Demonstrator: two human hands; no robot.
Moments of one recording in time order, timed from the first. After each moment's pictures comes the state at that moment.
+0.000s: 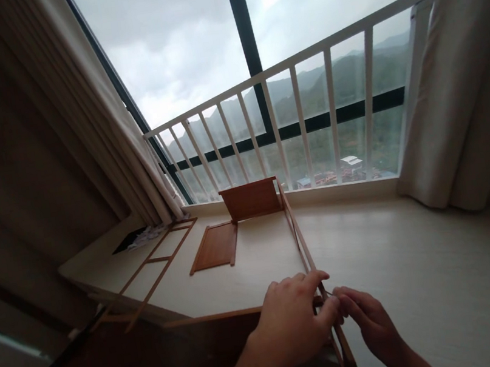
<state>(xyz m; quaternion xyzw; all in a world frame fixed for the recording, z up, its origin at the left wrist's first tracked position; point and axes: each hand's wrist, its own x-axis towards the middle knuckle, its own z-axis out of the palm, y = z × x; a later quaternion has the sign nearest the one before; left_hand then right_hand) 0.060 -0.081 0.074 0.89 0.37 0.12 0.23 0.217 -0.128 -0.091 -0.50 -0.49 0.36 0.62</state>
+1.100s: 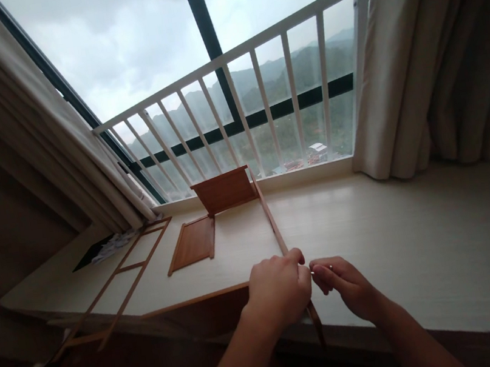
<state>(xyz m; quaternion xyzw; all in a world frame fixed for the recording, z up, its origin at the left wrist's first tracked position) 0.085 -0.079 0.068 0.92 0.38 -0.04 0.07 0.224 -0.148 -0.039 -0.50 -0.55 0.38 0.56</state>
